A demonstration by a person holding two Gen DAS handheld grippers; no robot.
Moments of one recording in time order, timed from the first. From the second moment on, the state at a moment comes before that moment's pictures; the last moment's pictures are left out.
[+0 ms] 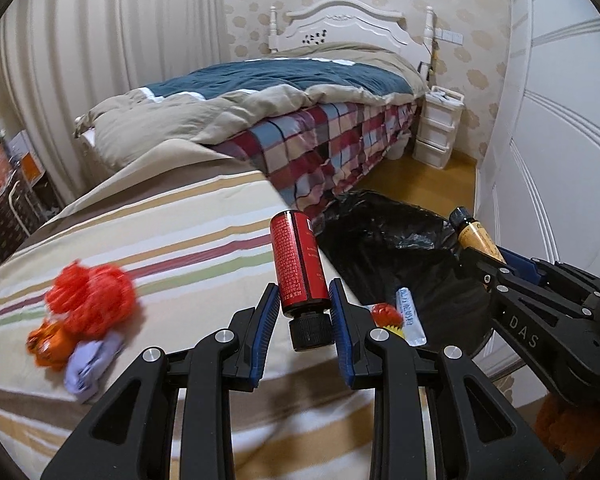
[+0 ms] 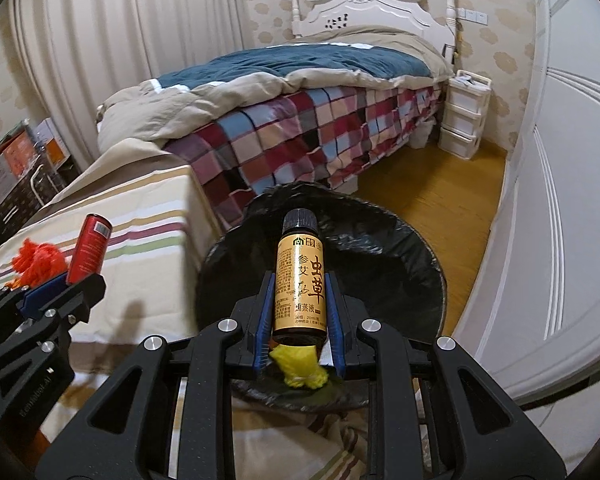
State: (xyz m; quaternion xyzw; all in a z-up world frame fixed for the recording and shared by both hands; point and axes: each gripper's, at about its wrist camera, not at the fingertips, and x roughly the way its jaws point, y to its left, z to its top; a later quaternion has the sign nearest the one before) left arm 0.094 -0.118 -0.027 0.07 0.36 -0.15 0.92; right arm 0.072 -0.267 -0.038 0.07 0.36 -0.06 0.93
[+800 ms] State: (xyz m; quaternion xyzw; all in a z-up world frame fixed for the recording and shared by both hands) left arm 0.133 -0.177 -0.052 0.11 0.39 -0.16 0.90; right arm 0.106 -0.311 -0.071 0.09 0.39 -0.09 0.91
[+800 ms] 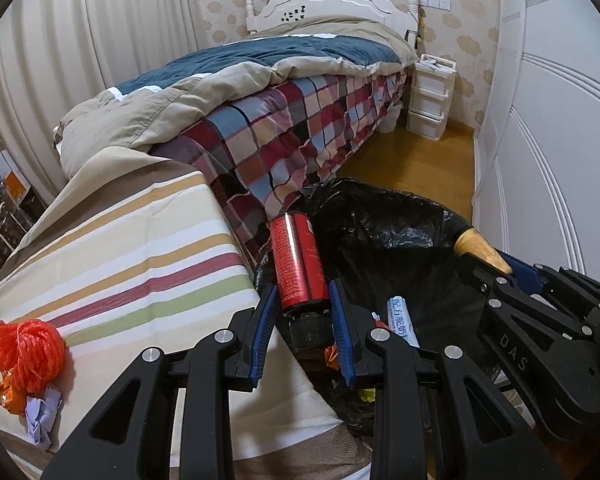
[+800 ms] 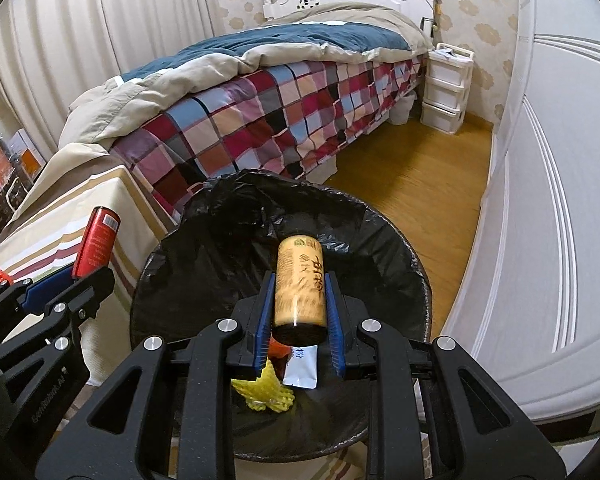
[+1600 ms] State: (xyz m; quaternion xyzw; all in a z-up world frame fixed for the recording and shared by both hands) left arm 0.109 -0.137 -0.033 0.10 0.36 -0.12 0.92; right arm 0.078 -0.300 -0.054 0.10 0.37 -0.10 0.92
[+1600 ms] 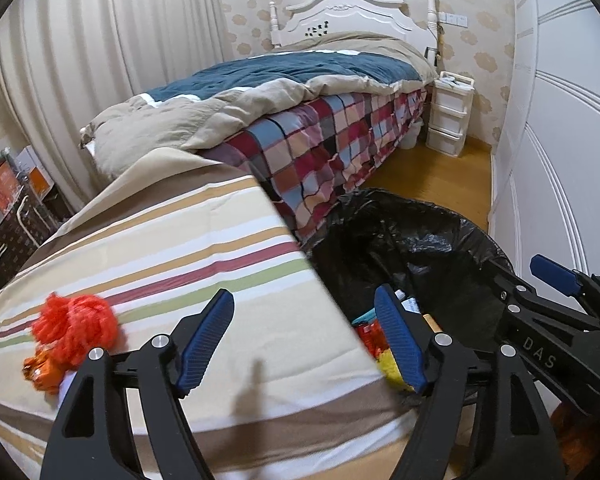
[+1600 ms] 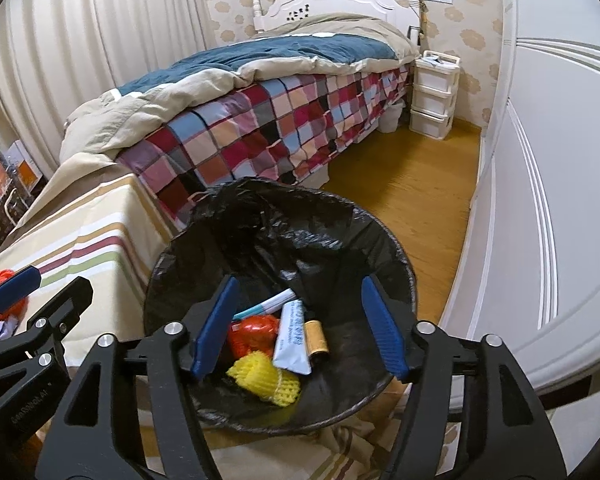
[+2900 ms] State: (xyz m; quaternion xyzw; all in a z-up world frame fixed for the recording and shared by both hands) left arm 0.029 0.137 -0.050 0.01 0.40 0.09 0.91; right arm 0.057 -0.055 -0.050 -0.01 0.40 0.09 0.91
